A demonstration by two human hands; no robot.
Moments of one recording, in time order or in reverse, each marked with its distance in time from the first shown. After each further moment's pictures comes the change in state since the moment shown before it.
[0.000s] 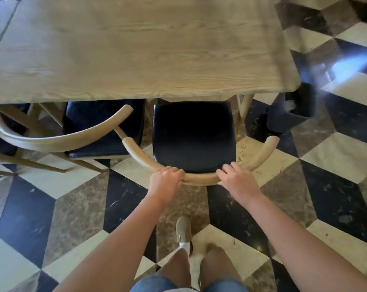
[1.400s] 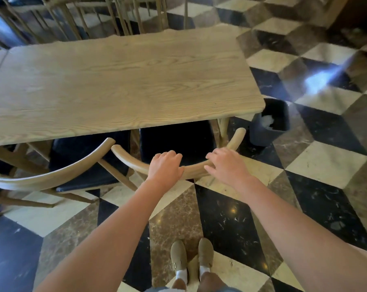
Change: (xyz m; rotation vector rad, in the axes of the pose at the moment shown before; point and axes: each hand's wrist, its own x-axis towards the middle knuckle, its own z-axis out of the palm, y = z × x) left_hand 0.087 0.058 -0.073 0.166 0.052 0.058; right_hand 0.044 0.059 -0.076 0.144 0.057 0.159
